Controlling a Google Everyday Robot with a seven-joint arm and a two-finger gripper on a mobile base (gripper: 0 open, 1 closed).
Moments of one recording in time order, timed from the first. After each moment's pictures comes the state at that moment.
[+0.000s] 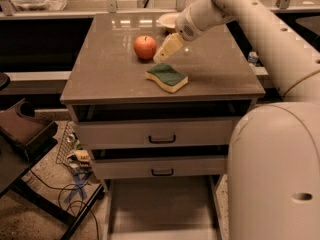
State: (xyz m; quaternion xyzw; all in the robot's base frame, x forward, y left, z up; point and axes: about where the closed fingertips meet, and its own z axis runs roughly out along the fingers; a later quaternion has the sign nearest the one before) arm 0.786 -0.031 0.882 -0.54 0.74 0.14 0.38
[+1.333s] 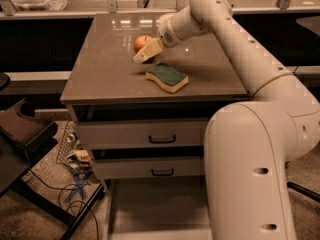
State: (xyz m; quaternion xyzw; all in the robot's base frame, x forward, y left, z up) arm 0.818 0.031 0.846 -0.49 0.75 0.22 0.39
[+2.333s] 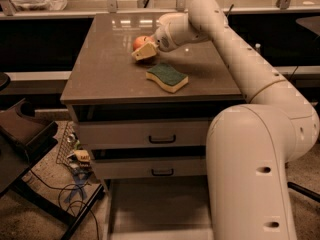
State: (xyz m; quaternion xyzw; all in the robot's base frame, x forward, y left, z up) arm 0.822 0.049 0.835 -0.47 0.74 0.26 0.41
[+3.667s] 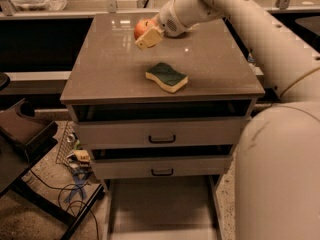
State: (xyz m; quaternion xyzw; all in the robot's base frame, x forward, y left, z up) arm 0.765 0.036 0.913 -0.54 0.71 0.19 0.41
